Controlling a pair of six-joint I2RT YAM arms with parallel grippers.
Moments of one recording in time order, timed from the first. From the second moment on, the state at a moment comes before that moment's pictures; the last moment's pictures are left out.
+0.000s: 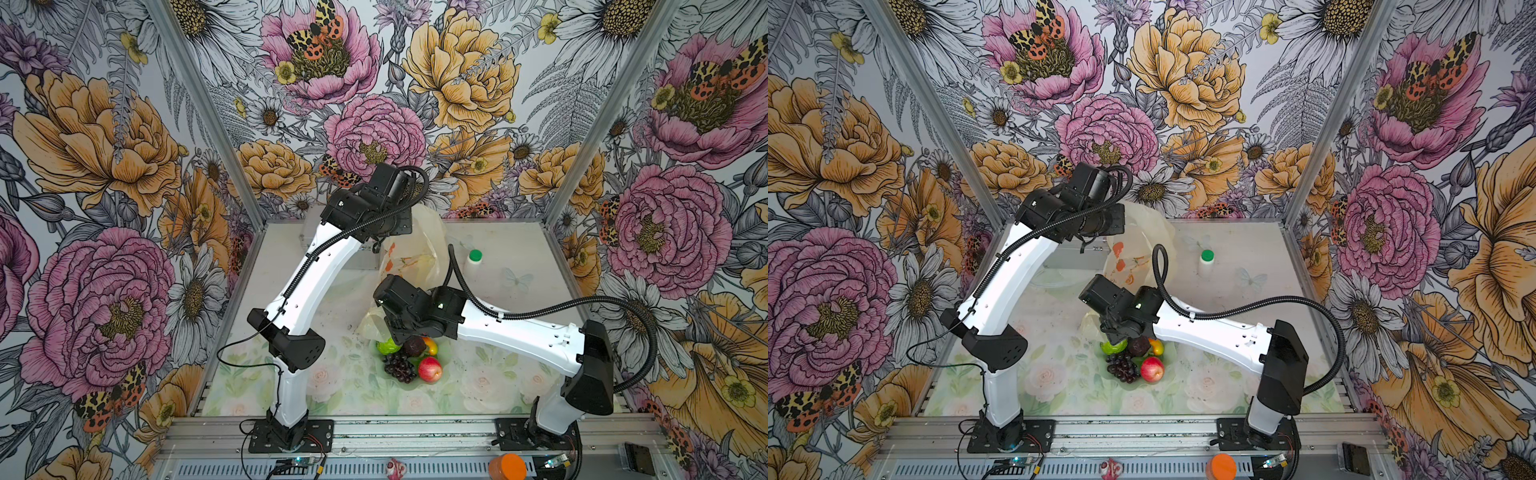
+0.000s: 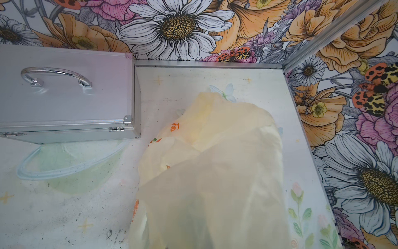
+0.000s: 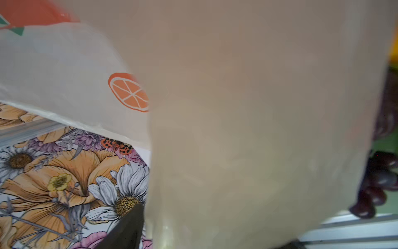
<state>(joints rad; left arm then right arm) -0.67 1.95 2.50 -1.32 -0.19 -0.53 1.09 1.68 1.54 -0.83 0.21 2.02</state>
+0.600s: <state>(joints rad) -0.57 1.80 2.44 -1.31 -0.16 -0.48 0.77 1.33 1.52 -0.90 0.17 1.45</state>
